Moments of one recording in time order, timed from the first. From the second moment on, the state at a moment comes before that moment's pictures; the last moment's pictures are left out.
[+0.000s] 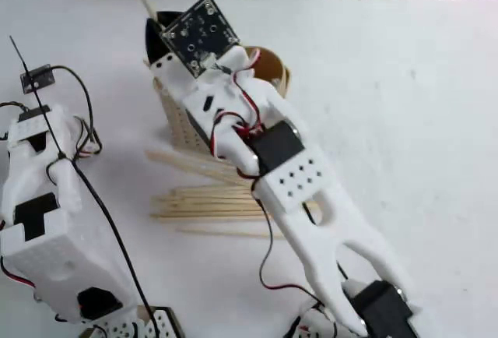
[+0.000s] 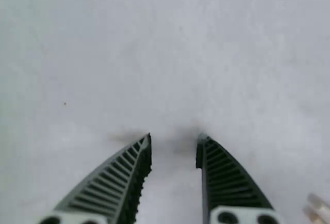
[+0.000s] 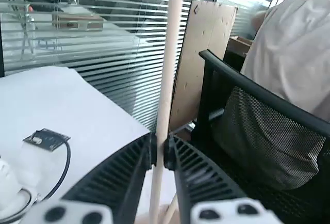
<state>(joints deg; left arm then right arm) -30.6 20.4 14.7 52.9 4.4 -39.0 -15.5 6.3 20.1 15.3</state>
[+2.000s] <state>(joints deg) -30.6 20.4 14.7 52.9 4.4 -50.0 -11.2 51.2 49.2 41.0</state>
